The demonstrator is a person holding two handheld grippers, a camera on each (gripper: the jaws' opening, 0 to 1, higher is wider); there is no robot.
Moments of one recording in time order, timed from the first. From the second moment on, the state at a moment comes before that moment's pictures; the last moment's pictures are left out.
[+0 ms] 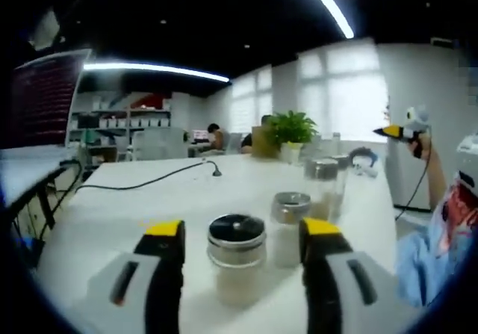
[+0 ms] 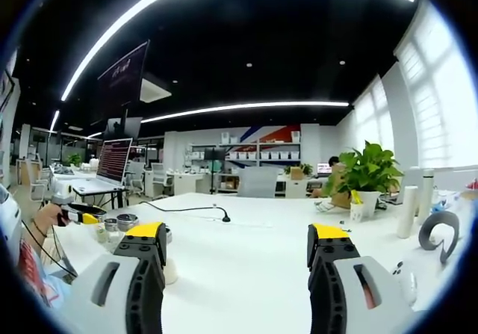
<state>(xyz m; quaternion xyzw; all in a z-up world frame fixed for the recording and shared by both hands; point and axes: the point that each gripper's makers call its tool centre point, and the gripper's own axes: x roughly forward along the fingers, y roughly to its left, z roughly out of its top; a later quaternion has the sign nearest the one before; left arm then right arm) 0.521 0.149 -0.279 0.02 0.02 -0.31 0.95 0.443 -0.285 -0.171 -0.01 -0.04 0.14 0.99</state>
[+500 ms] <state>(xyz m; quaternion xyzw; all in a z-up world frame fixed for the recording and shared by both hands) 0.528 0.152 -0.269 -0.04 -0.01 -0.22 0.97 0.444 -0.295 -0.169 -0.01 -0.05 0.12 0.99</state>
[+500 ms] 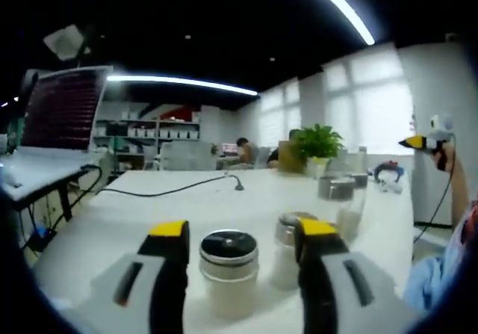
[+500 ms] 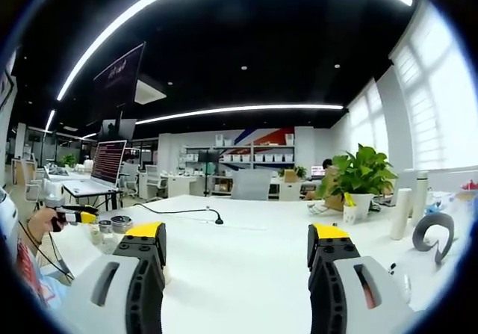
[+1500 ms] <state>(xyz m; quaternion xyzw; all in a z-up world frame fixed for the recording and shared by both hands) 0.535 0.154 -0.282 -0.03 -0.01 -0.16 0.99 0.445 -0.293 -0.174 -0.01 -0.04 0.12 0.99</state>
